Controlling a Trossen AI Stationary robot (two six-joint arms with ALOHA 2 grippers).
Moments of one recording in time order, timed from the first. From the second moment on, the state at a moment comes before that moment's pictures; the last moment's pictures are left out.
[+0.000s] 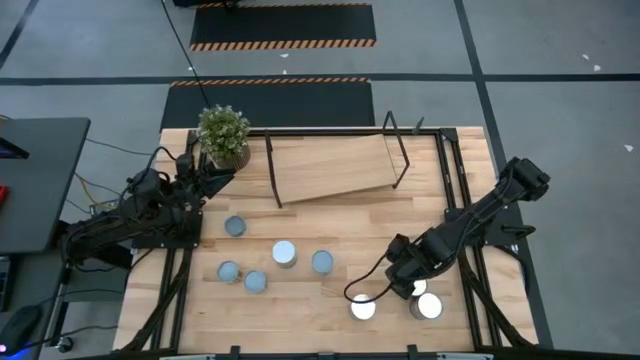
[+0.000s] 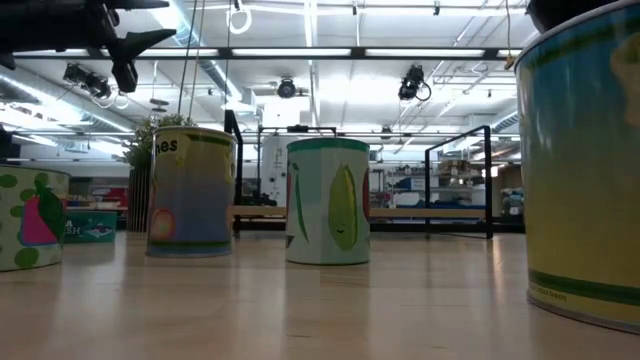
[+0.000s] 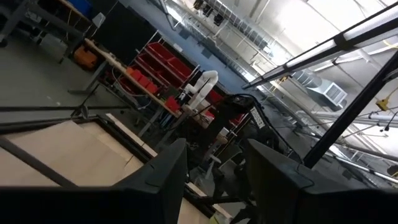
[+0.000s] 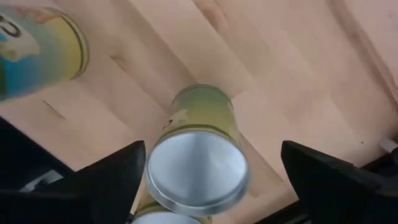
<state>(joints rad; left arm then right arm) 0.38 0.14 0.24 0.16 0.13 -0.77 0.59 1.55 1.17 -1.13 -0.08 1.34</state>
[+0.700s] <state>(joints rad) 0.38 0.14 0.24 0.13 0.13 -0.77 0.67 1.60 1.15 -1.09 -0.05 1.47</state>
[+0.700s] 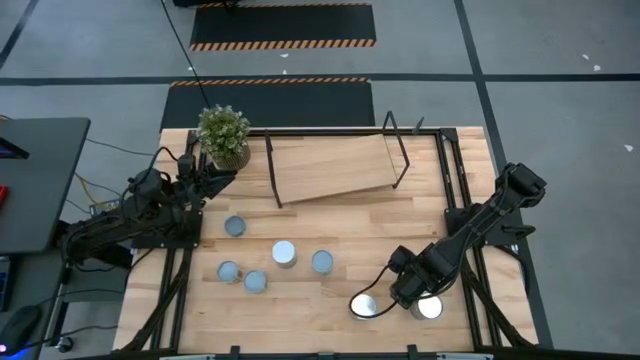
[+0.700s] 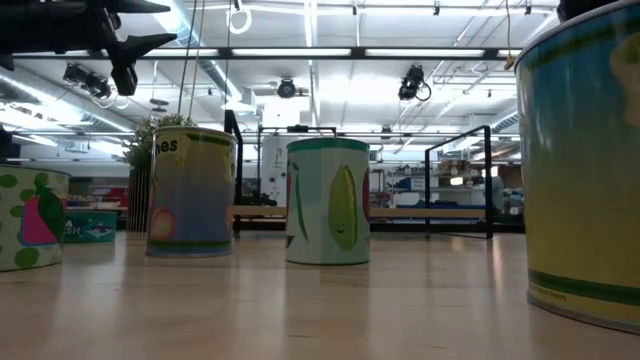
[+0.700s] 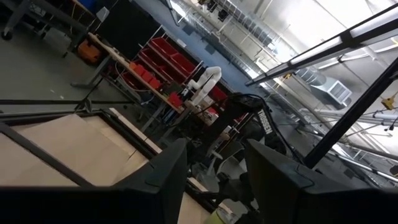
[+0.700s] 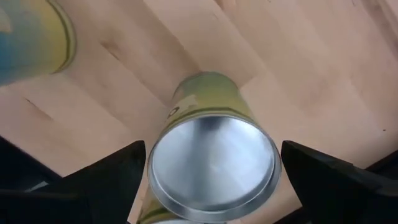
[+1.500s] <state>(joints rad) 0.38 0.14 0.24 0.13 0.13 -0.77 0.67 1.60 1.04 -0.98 -0.11 1.43</state>
